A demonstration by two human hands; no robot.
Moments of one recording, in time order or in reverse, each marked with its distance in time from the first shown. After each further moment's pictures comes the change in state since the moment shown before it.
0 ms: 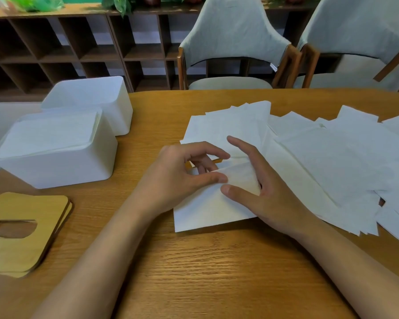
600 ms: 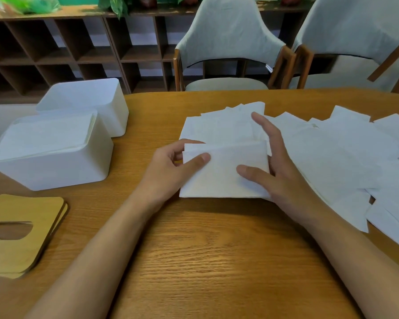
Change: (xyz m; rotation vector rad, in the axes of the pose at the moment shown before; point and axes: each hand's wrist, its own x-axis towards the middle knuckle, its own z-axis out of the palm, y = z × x) left_hand 0.006 -0.012 0.013 -0.525 0.124 -0.345; right_hand 0.005 0.003 -0.028 0.158 0.112 -0.034
